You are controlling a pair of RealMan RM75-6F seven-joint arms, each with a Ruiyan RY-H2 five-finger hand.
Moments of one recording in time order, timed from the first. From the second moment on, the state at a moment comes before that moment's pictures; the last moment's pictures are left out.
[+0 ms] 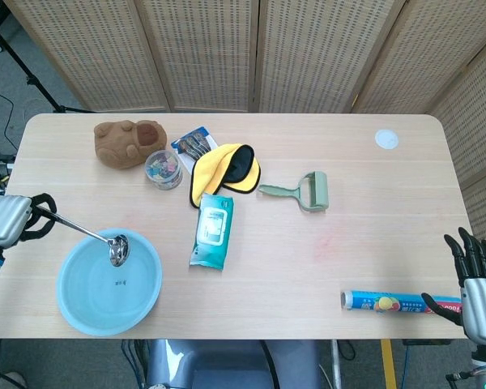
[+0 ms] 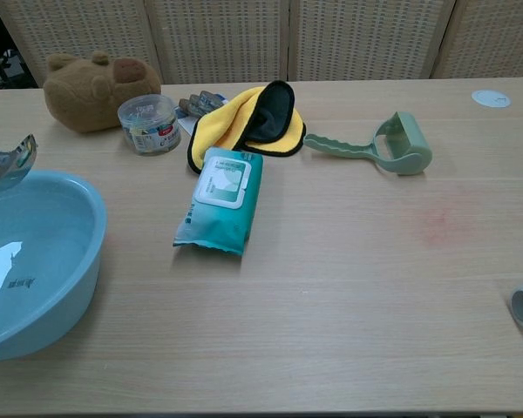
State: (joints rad) left arm -0.43 -1.14 -0.08 -1.24 1.47 1.13 -0.34; right arm -0.01 -1.07 0.08 -1.79 -1.56 1.63 -0.09
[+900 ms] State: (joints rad) left arm -0.49 -1.20 -0.03 -1.42 1.52 1.11 0.36; right arm -0.02 -1.05 0.09 -1.81 -1.56 1.64 -0.05
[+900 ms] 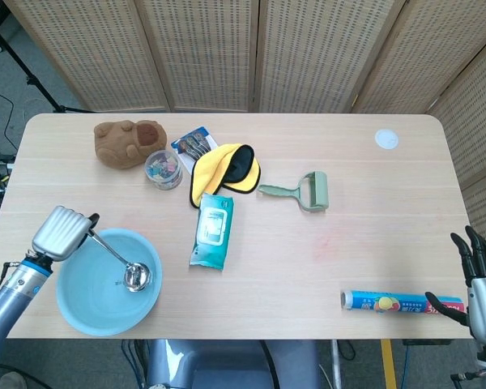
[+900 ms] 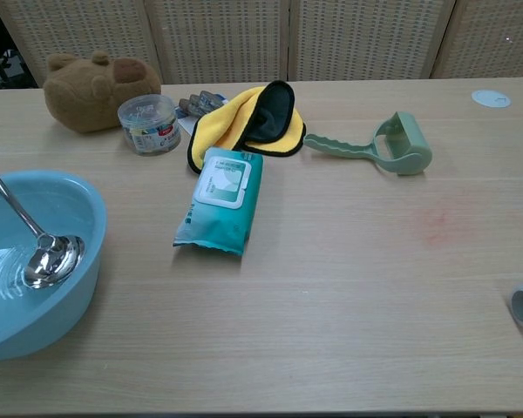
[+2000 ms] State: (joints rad) left arm -0.51 -1.15 -0.02 -1.48 1.55 1.13 0.21; right arm -0.02 -1.06 0.09 -1.80 -1.56 1.63 -0.06
